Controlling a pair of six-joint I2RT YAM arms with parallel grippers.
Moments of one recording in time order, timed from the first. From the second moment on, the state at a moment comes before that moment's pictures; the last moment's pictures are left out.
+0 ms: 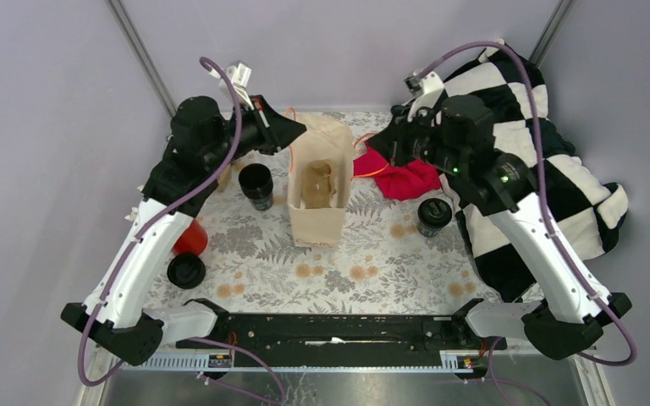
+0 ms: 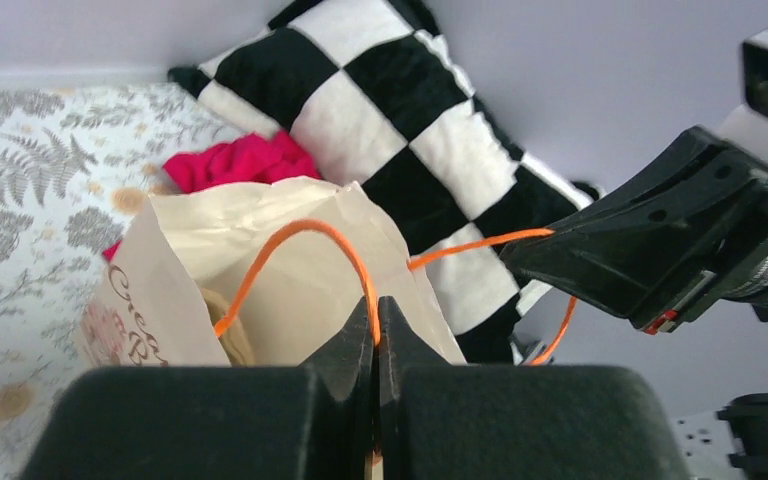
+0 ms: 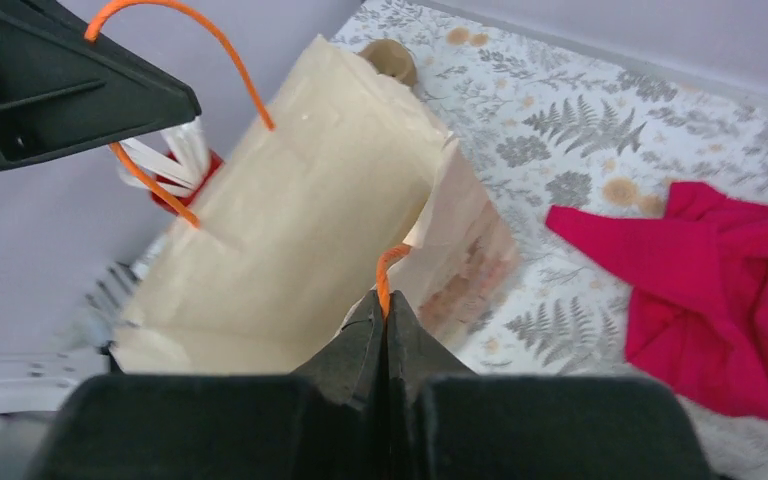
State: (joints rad) left arm -0.48 1.20 1.50 -0.41 0.33 -0.57; right arm 0.61 1.26 1.59 -0.62 -0.17 0.23
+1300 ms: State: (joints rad) left arm -0.45 1.54 1.71 -0.78 0.37 -0.54; right arm 0.82 1.25 1.61 -0.94 -0.15 0.65
